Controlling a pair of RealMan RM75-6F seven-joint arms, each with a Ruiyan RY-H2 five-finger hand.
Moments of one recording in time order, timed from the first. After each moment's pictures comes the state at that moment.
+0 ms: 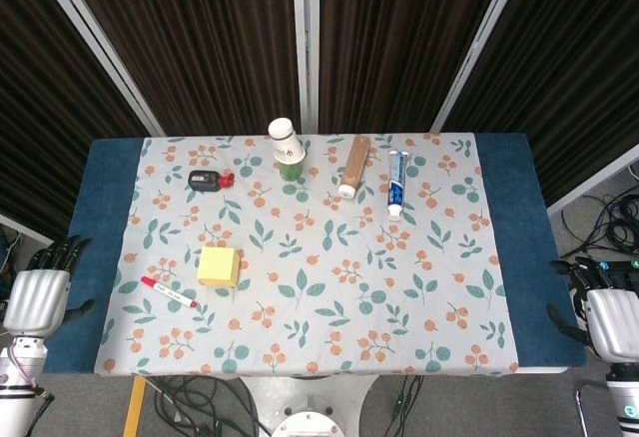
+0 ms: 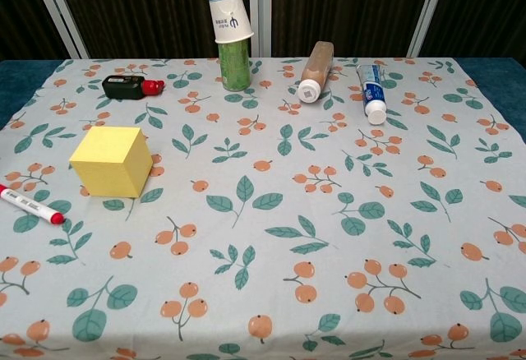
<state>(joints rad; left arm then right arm) -0.15 -1.18 -0.06 -1.59 1.44 1.41 0.22 0.07 -1.04 0.05 -1.61 -1.54 1.49 0.11</state>
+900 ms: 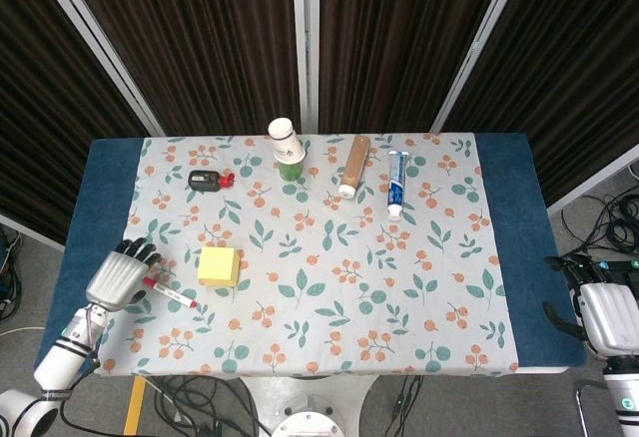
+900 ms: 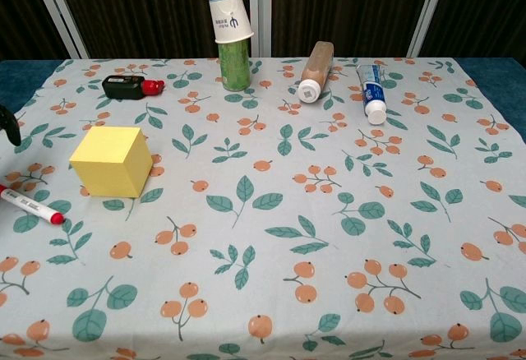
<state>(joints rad) -0.36 -1.48 0.00 -1.08 1.60 1.19 0.17 0.10 -1.00 0.05 -1.65 -1.52 1.43 0.10</state>
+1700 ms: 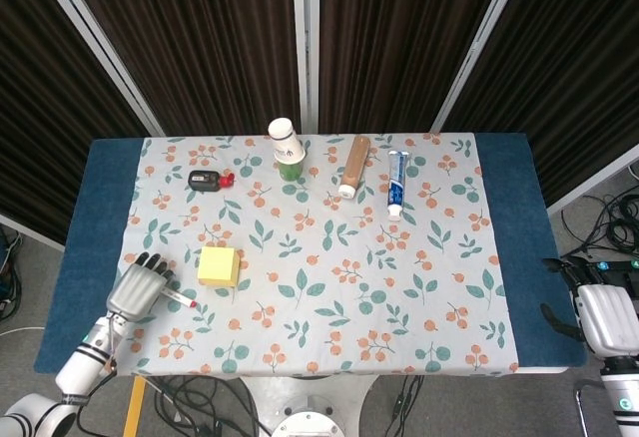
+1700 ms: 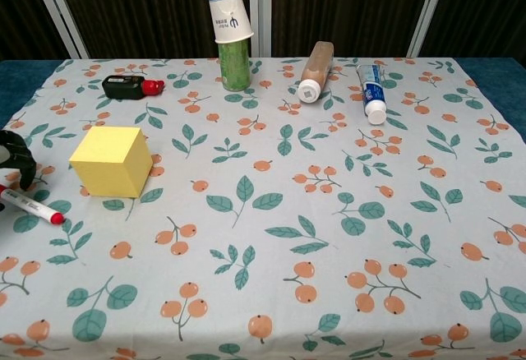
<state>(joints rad) -0.37 -1.56 0.05 -1.04 1.58 1.15 0.32 0.10 -1.01 0.04 -1.65 -1.51 1.41 0.11</state>
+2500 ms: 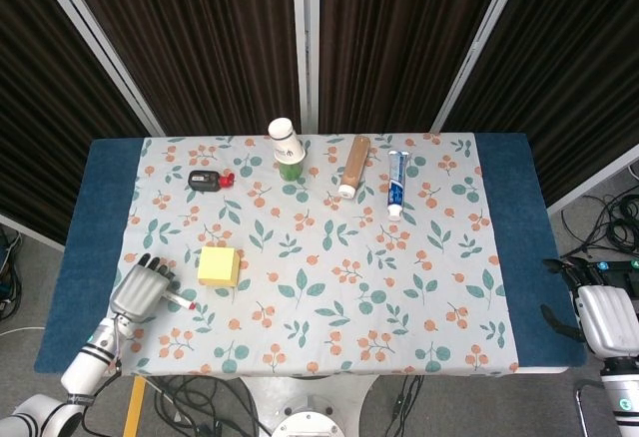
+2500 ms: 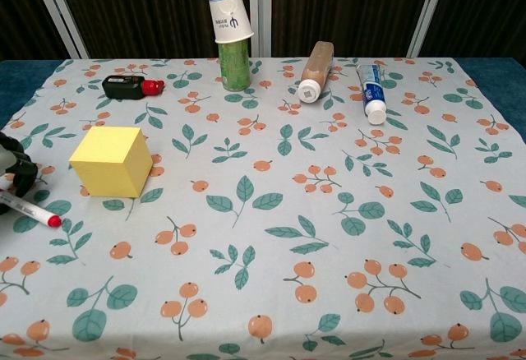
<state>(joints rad) -0.37 -1.59 0.05 -1.03 1.56 1.15 0.36 0.10 -1.01 0.04 -1.65 -1.51 1.41 0.12</state>
